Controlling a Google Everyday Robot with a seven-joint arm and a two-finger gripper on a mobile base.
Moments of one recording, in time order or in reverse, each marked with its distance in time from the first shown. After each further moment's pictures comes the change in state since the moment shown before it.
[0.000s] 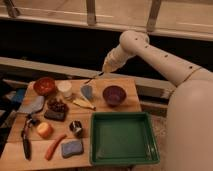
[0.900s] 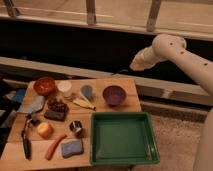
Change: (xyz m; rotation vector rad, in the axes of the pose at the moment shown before) arm -0.028 -0.130 -0.079 0.068 -0.224 0.315
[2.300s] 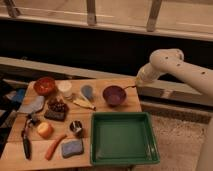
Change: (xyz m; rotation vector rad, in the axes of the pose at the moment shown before) arm 0.048 -0.069 0.014 0.202 0.043 0.104
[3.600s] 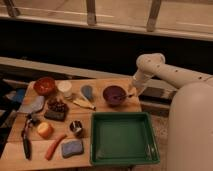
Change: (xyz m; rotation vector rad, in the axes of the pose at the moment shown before) arm 0.028 -0.018 0.080 0.197 0.159 -0.025
